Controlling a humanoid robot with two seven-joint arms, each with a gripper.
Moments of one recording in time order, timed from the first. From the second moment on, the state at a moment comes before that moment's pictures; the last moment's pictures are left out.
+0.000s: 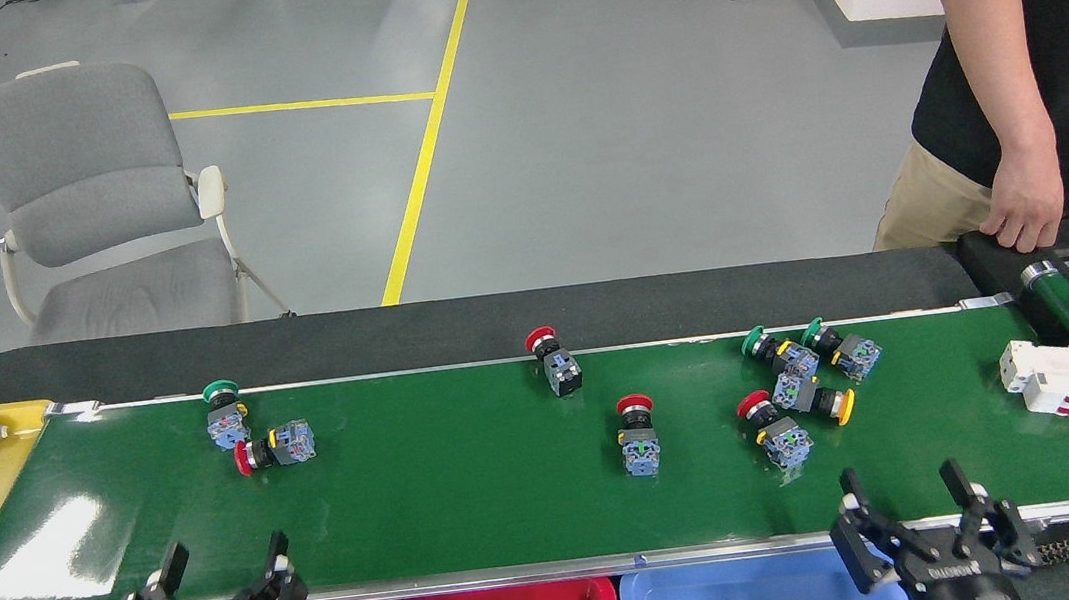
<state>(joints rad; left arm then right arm) -0.01 -0.04 0.29 -1.57 -1.61 -0.31 -0.10 0.11 0.09 -0.12 -1.65 1.52 -0.15 0.03</state>
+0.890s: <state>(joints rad) -0.43 0.11 0.29 -0.89 -1.63 -0.12 -0.09 -0.10 0.06 0.29 -1.43 1.53 -0.02 0.11</state>
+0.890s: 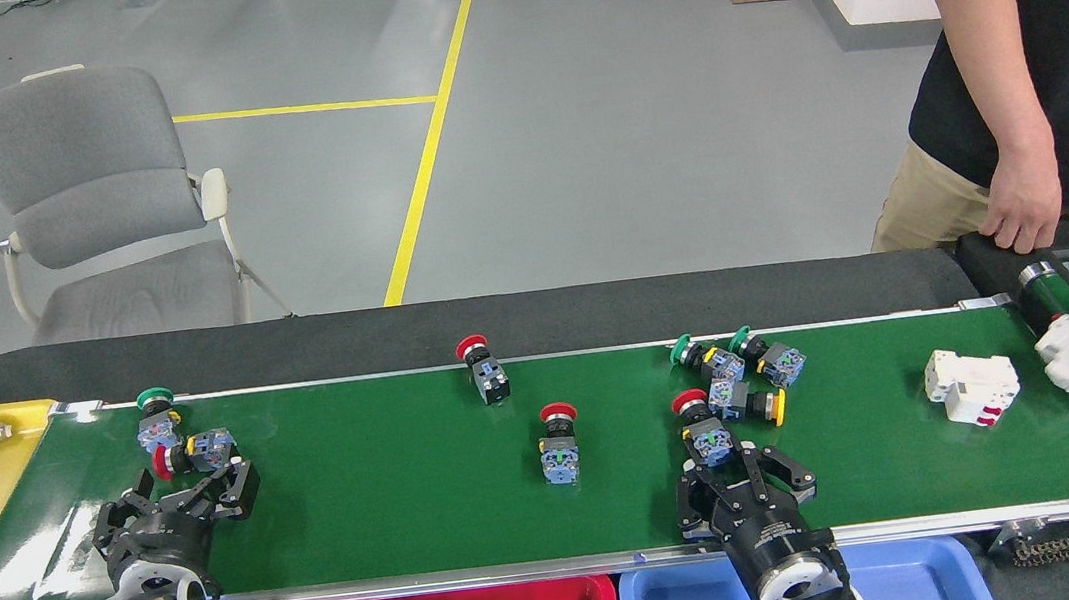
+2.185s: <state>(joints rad) 0.32 -0.03 -0.05 -1.76 -1.55 -0.76 0.13 0.16 0.07 -0.07 -1.63 1.46 -0.02 -0.08</state>
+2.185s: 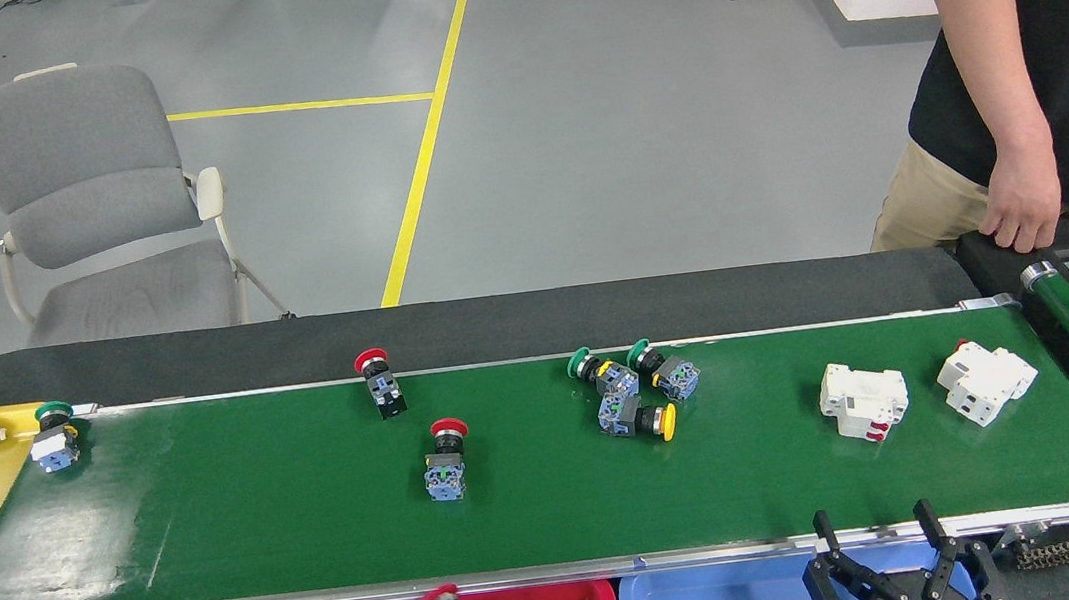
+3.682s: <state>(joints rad) -0.07 -0.03 0.23 -1.41 -1.63 -0.33 -0.10 0.23 -0.15 0.07 -1.75 1.28 -0.21 -0.05</state>
